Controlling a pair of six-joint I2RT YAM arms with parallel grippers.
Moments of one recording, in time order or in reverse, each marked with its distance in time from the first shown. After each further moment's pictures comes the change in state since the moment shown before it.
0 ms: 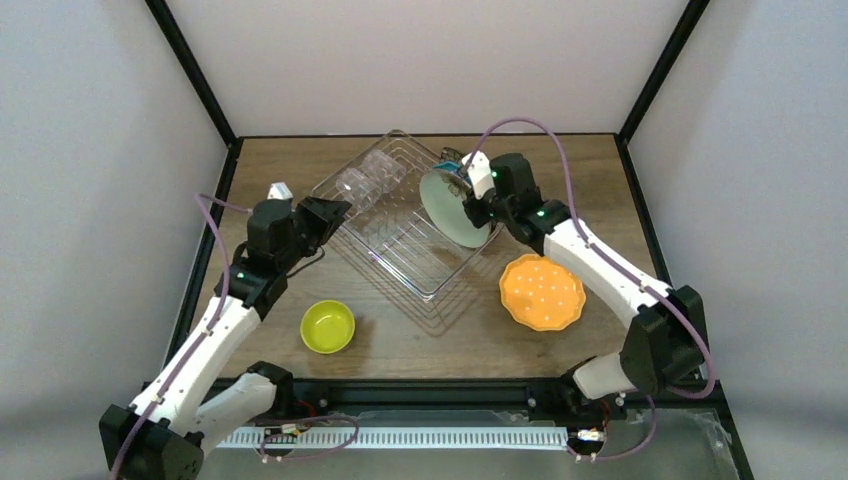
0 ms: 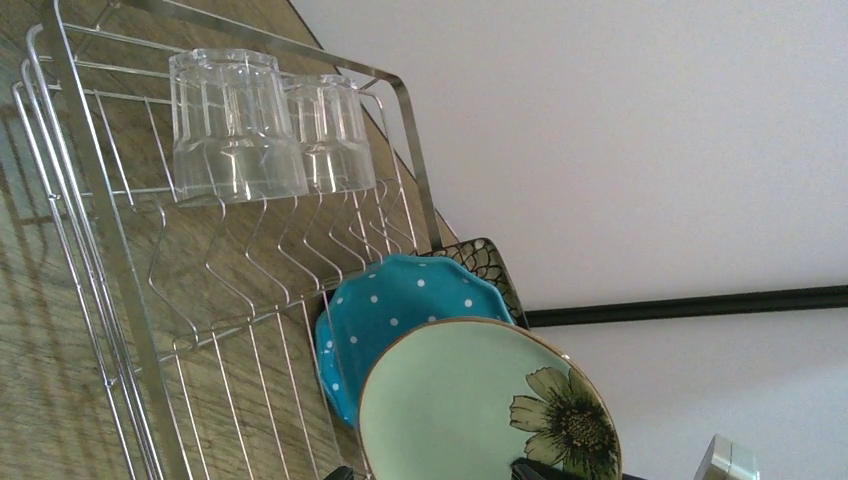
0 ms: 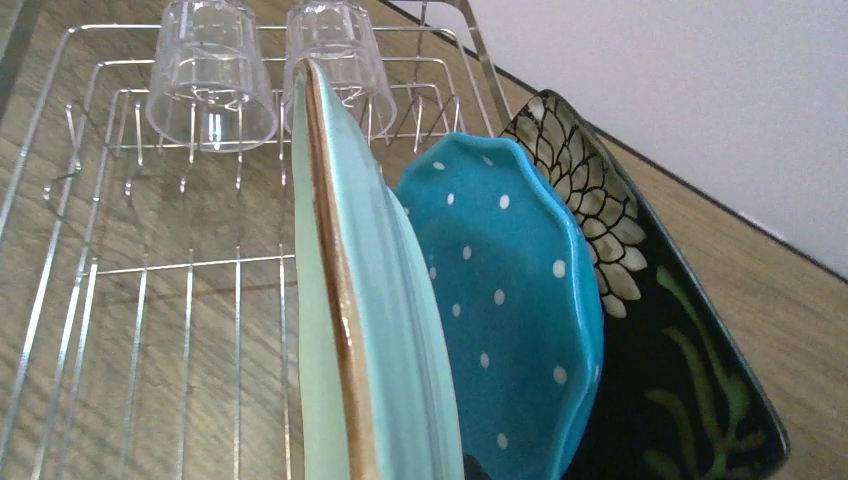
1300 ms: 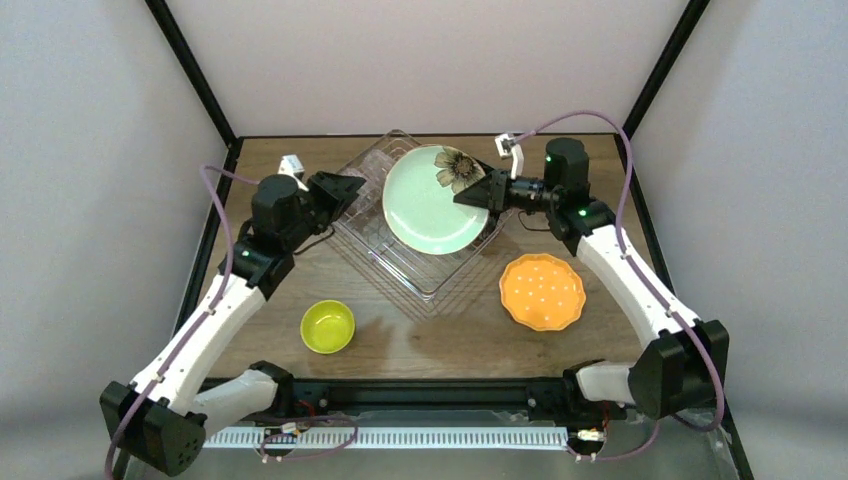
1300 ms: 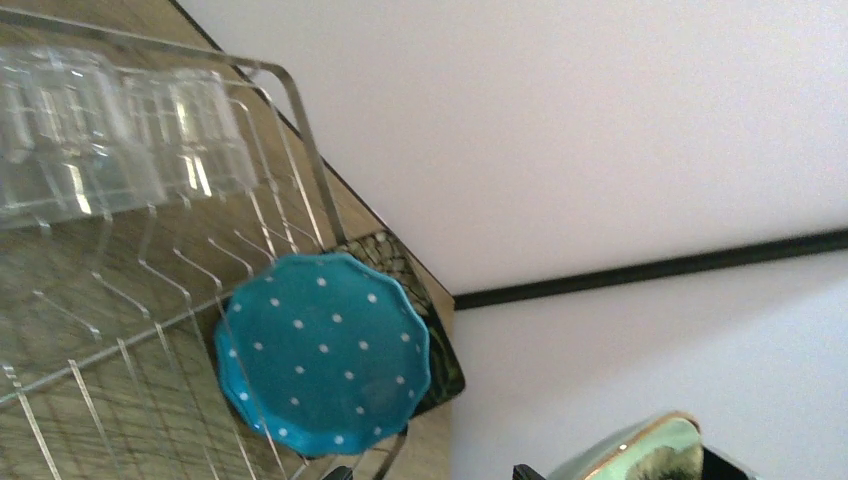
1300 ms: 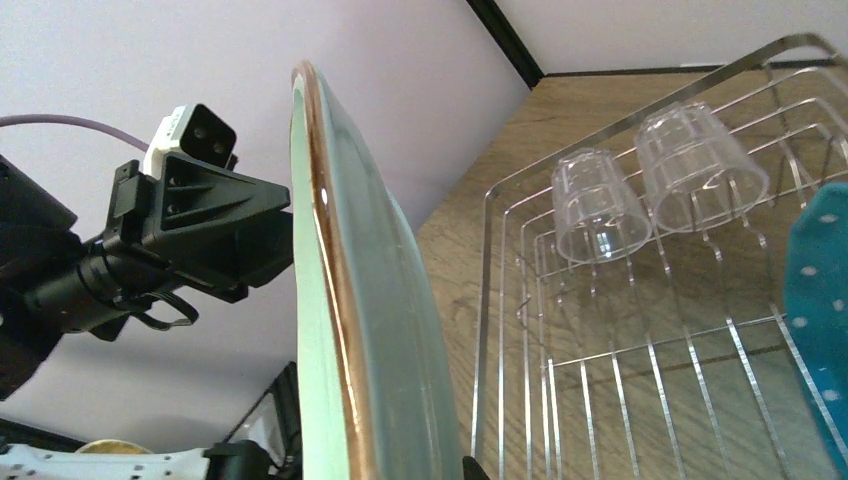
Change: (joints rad) left arm -0.069 0.129 0.183 0.039 0.045 0.016; right arm -0.209 -0.135 -0.074 0.224 -0.821 0.688
